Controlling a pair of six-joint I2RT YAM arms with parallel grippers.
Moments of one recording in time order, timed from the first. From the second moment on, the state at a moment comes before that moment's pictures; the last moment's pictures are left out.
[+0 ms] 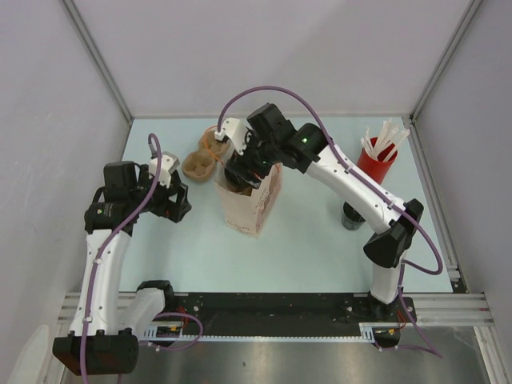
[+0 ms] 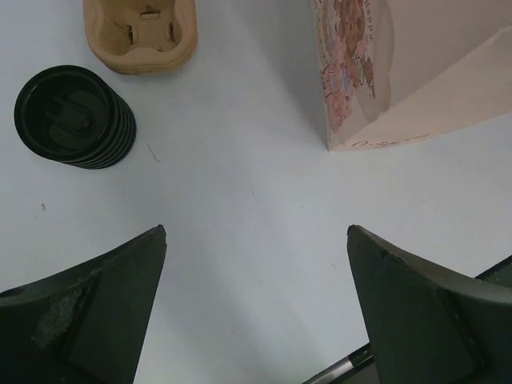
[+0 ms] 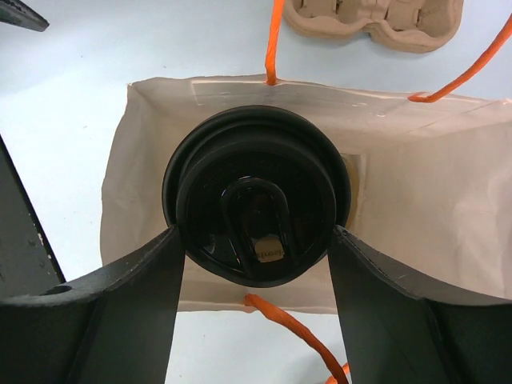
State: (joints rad) left arm 0.05 0.91 1.04 -0.89 0.44 0.37; right arm 0.86 1.86 2.12 -1.00 -0.19 -0.35
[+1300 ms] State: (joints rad) left arm 0.05 1.49 1.81 -0.90 0.78 0.30; right arm 0.90 1.81 2.10 -1.04 -0.11 -0.42
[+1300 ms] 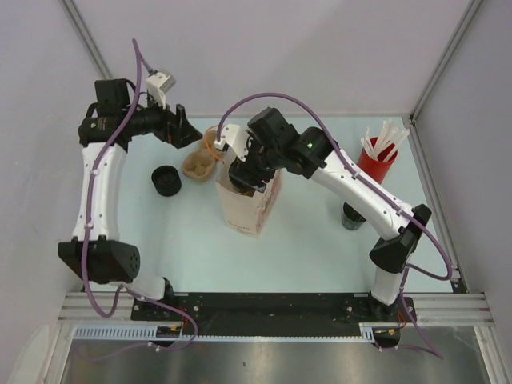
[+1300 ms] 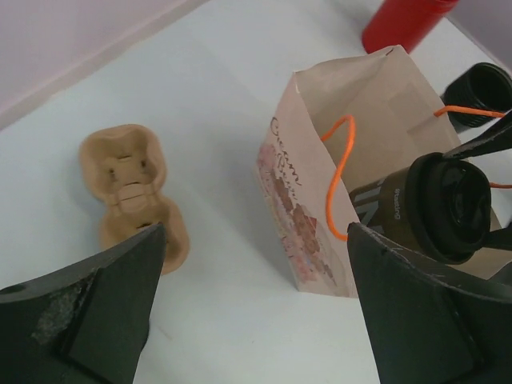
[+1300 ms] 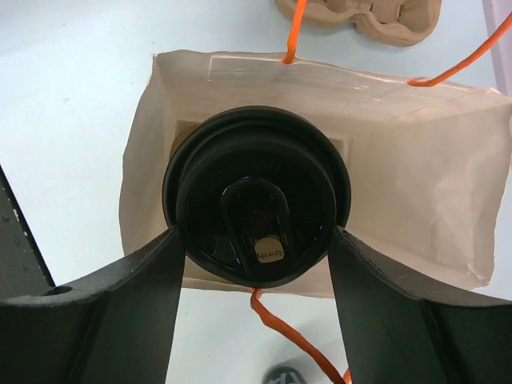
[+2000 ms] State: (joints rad) left arm -0.08 1.63 1.84 -0.88 1.01 0.25; right arm 0.89 1.76 2.10 -1.05 -0.09 -0.42
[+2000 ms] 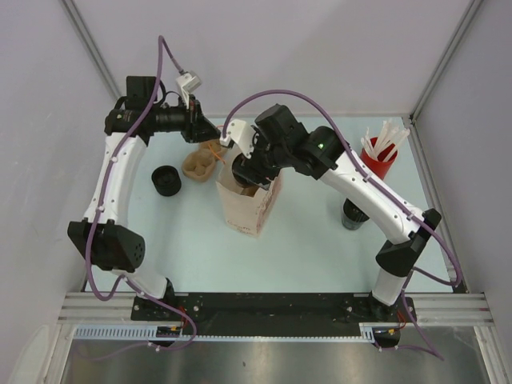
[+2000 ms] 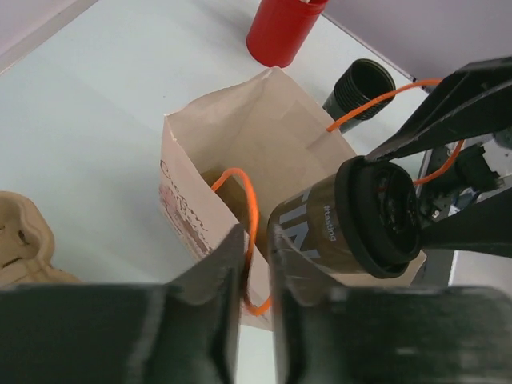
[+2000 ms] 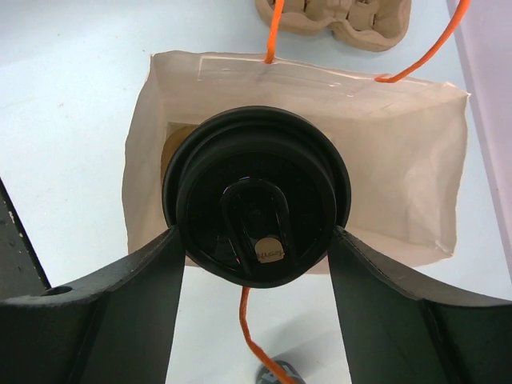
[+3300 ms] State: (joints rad) left arm -0.34 1.60 1.86 -0.84 0.74 0.20; right arm 0.81 1.72 1.95 -1.06 -0.25 -0.38
